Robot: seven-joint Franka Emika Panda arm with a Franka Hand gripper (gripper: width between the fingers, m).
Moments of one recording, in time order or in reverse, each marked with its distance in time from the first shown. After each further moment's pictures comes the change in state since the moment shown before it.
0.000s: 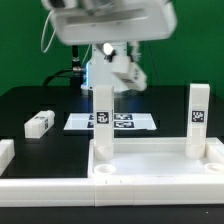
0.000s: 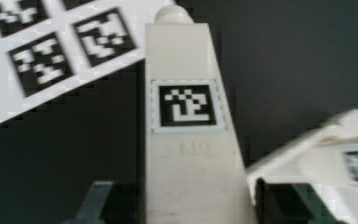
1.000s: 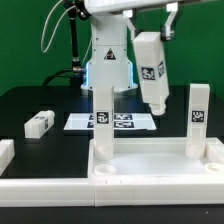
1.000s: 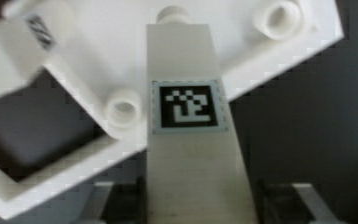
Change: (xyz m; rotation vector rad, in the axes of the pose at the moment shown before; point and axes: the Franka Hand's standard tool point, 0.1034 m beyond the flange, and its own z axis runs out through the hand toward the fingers) arm 0.052 -0.070 -0.057 0.083 0.747 -0.025
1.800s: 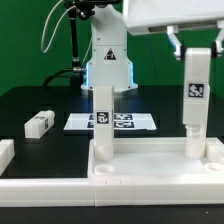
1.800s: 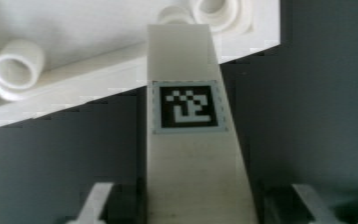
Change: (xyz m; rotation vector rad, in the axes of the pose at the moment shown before) arm -0.019 -0.065 0.027 0.032 0.101 -0.291
